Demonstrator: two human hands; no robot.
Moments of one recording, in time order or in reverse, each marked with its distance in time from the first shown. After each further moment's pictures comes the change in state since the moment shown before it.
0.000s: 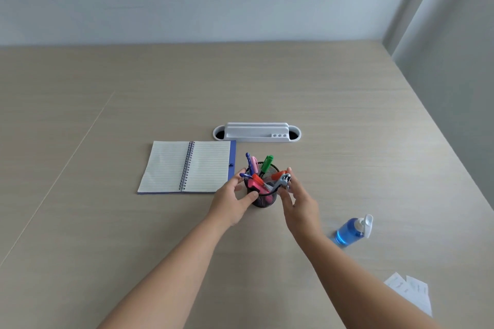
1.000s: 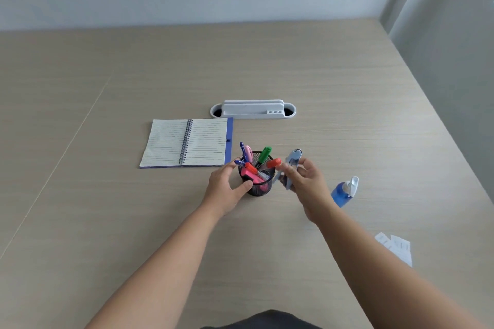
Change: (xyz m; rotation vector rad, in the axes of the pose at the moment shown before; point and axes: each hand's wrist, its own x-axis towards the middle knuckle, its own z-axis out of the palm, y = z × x) left_hand -0.049 -0.015 0.003 0.104 0.044 0.069; right_hand -0.031 -0.006 -0.037 0.524 -0.155 0.227
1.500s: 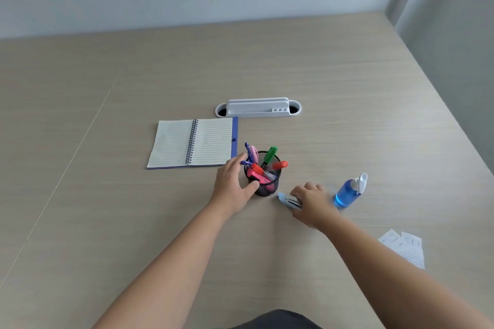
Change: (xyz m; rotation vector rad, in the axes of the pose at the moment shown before) left_hand -0.004 0.011 -0.003 0.142 0.037 0.121; right_hand 0.013 0.059 -0.024 -1.420 -0.157 -0.043
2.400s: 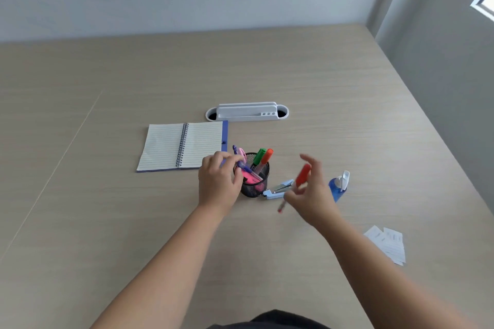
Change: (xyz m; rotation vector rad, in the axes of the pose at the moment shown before) left_hand -0.002 0.015 -0.005 0.342 0.427 0.323; right_hand -0.061 -0.026 -0.055 0.858 0.329 0.039
